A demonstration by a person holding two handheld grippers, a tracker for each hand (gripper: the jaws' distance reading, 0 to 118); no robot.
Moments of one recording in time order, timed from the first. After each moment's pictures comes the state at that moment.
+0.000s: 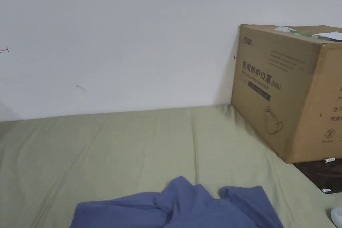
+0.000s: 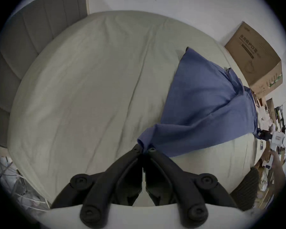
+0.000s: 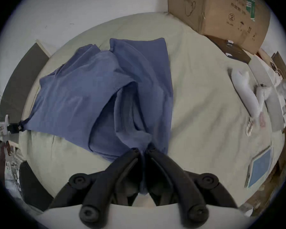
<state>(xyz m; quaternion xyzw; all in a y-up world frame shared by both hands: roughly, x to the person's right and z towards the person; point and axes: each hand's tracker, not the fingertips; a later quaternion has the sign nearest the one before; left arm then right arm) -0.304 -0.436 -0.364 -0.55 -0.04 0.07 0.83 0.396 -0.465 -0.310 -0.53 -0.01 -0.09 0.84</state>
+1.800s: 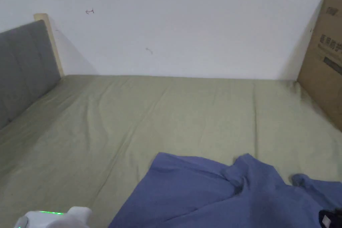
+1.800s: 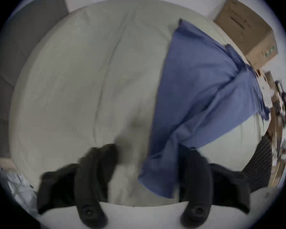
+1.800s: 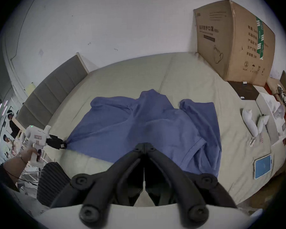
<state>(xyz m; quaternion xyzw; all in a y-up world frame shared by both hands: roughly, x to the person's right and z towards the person) -0.289 -0.469 -0.332 -0.58 -0.10 -0.02 0.81 0.266 -0.344 -0.250 -0.39 0.09 -0.09 0.91</state>
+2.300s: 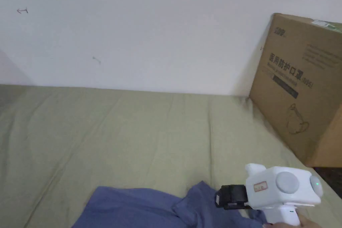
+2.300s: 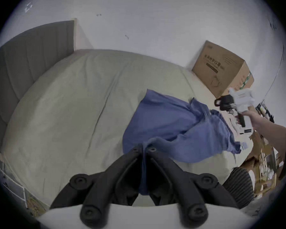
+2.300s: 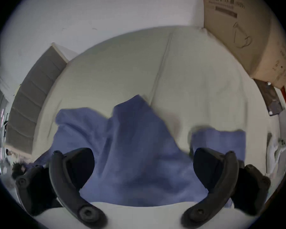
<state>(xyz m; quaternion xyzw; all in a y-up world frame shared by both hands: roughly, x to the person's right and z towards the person) -0.255 -0.372 -0.283 -0.37 -0.12 0.09 0.92 0.285 -0.425 -0.516 -0.52 0.06 -0.11 0.85</state>
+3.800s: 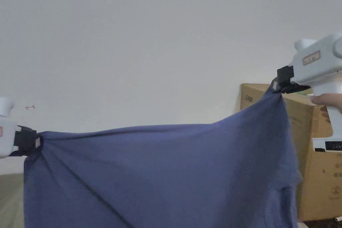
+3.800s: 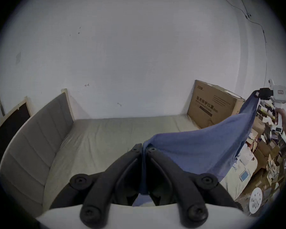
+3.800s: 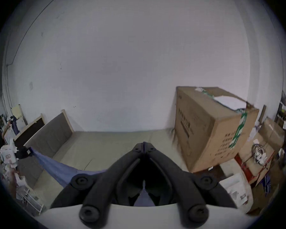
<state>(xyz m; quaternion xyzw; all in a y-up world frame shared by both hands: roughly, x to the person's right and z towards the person) -0.248 -0.067 -0.447 -0.21 -0.13 0.01 0.97 0.337 0.028 -0.417 -0.18 -0.01 -0.05 0.98</state>
